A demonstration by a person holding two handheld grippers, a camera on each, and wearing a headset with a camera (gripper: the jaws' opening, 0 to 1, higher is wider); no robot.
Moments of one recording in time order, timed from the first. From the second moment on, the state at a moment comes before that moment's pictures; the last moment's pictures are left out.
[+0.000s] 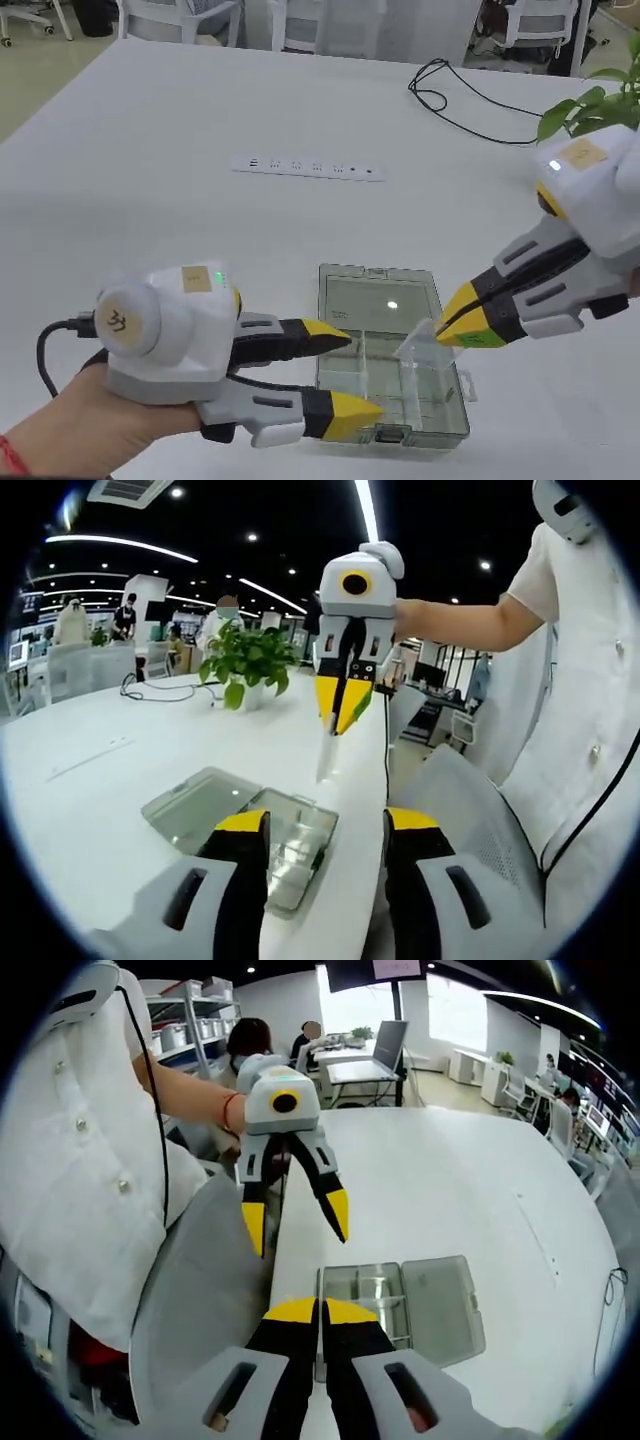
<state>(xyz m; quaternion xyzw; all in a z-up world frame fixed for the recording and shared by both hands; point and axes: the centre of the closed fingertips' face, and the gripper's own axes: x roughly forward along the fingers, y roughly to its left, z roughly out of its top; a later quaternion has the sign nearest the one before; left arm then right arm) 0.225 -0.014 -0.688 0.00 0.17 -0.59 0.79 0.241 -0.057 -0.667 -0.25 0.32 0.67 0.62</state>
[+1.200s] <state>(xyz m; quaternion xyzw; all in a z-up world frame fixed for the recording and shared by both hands) 0.228 0.009 -0.717 0.02 0.21 -0.57 0.79 0.269 -0.050 -0.727 -0.25 0.33 0.64 0.64</state>
